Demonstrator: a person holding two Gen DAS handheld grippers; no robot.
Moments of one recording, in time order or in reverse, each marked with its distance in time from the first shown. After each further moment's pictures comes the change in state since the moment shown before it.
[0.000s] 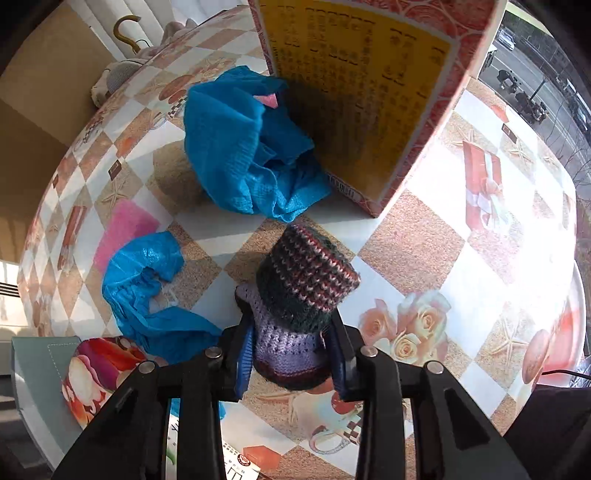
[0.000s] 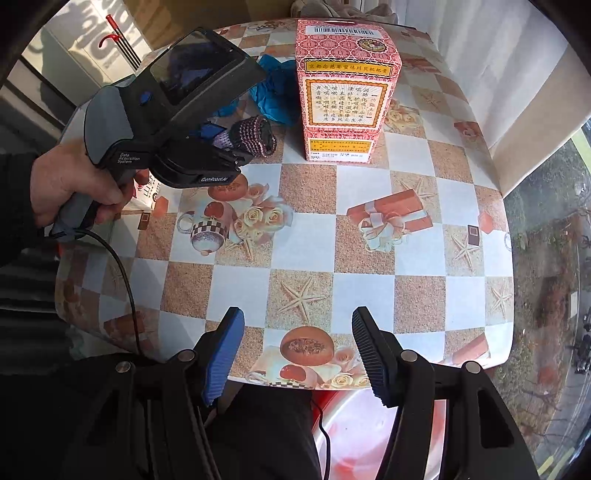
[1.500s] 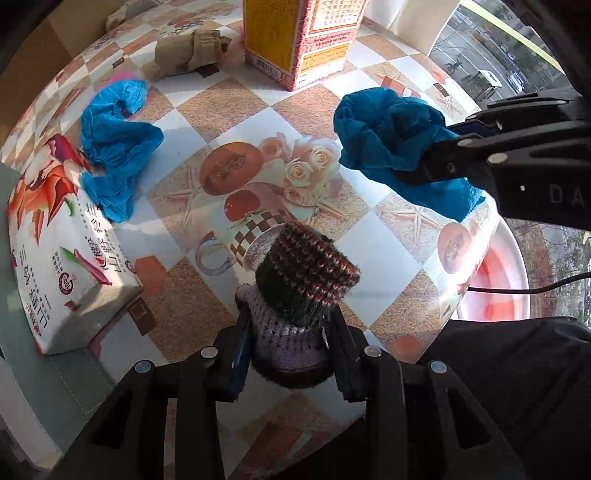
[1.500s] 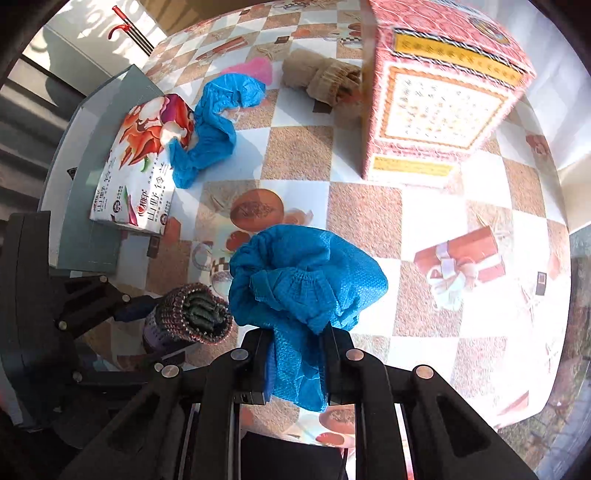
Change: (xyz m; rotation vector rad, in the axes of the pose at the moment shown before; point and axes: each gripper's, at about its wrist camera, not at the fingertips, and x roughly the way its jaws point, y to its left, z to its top) left arm -0.030 -0.038 -0.088 -0.113 0.081 -0.194; right arm 0.064 0.006 0.050 0.007 0.089 0.103
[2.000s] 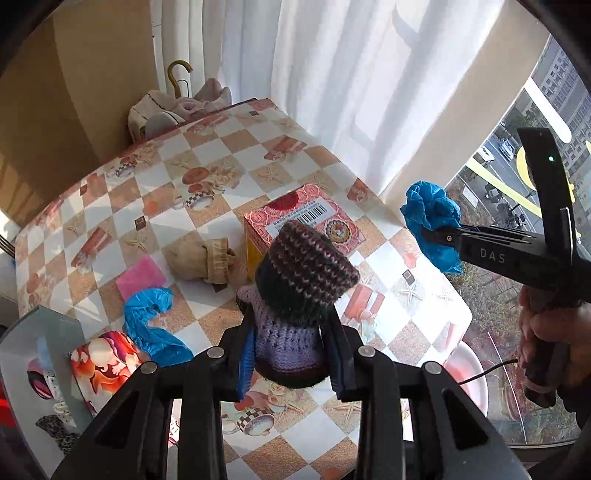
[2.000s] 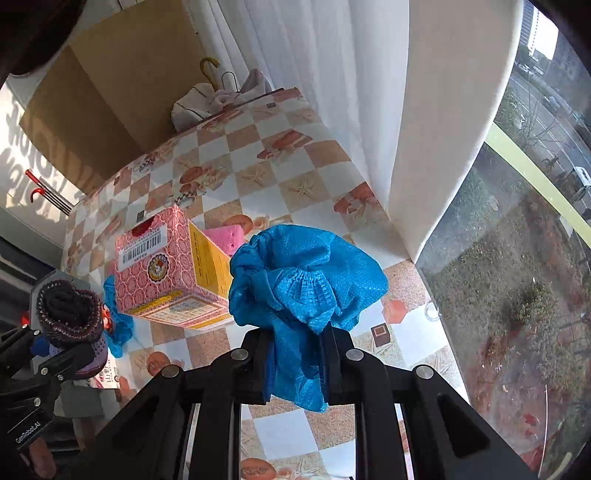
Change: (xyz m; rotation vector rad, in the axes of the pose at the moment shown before) left arm -0.141 0.013 0.144 -0.143 -0.357 0.005; right arm -0.131 -0.136 0.045 0.376 -0.381 -0.144
